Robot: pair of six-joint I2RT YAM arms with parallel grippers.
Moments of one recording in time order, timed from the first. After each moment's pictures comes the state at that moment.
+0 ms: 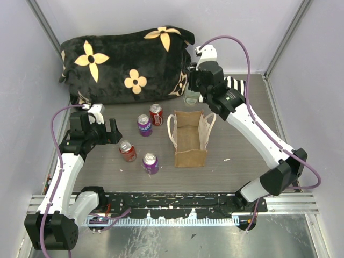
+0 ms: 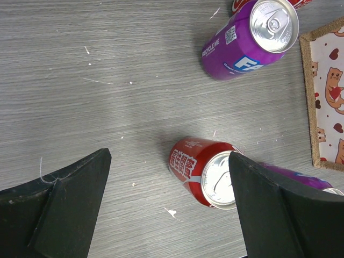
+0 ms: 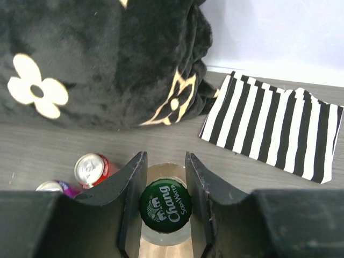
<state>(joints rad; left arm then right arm) -0.01 0.92 0.76 -0.56 0.27 -0.07 0.60 1.51 1.62 -0.38 0.39 0.19</state>
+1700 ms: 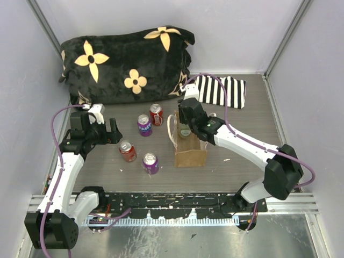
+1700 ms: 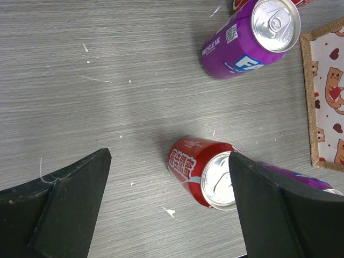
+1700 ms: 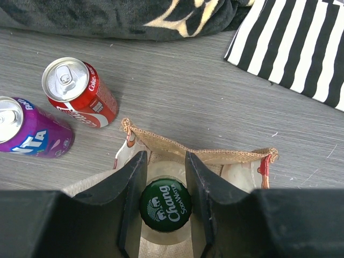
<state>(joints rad) -0.02 0.93 0.76 -0.56 0.27 -0.08 0.77 1.44 1.11 -0.17 0.49 0.27</state>
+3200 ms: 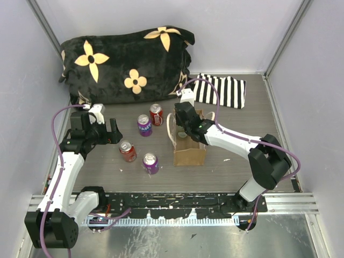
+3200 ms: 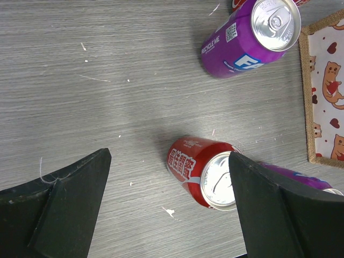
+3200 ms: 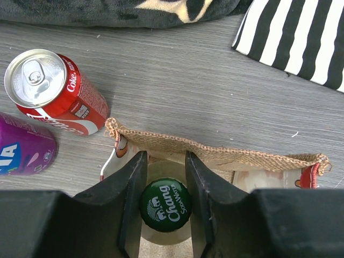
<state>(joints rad) -0.01 0.93 0.76 -0.56 0.28 -0.08 0.76 1.59 1.06 -0.01 0.52 0.30</state>
